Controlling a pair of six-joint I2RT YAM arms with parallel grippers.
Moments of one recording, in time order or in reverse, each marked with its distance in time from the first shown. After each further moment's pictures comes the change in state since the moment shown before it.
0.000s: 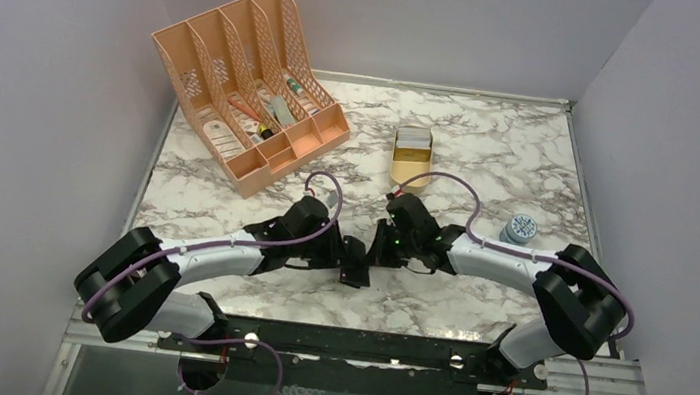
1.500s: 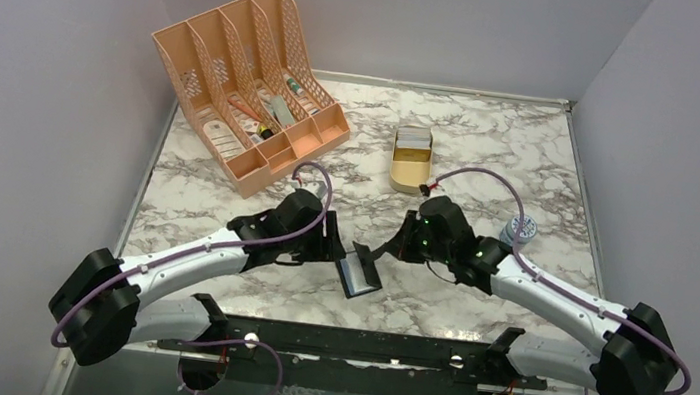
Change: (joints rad) left arm 0.004 -0.171 0.116 -0.359 -0.196 0.100; right arm -0.011 -0.360 -0.063 -0.082 0.122 -0.018
